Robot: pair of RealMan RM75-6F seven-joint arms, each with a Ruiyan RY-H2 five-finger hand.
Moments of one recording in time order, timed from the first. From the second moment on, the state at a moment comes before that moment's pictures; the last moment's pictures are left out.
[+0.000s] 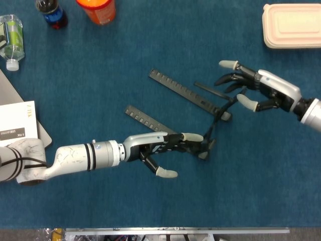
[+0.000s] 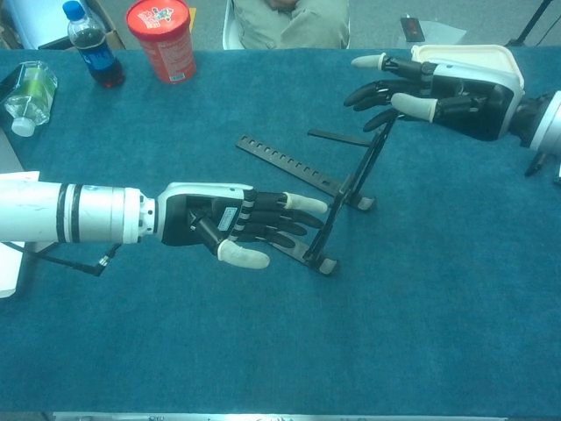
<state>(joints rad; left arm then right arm) -1.14 -1.46 0.34 -1.49 1.83 1.01 -1.79 0.84 -1.24 -0.18 -1.33 -1.81 1.09 1.67</state>
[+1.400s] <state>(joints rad) -1.14 -1.42 0.35 -1.54 1.80 0.97 -1.74 0.87 -1.37 -0.29 -1.05 -1.87 1.23 2.03</state>
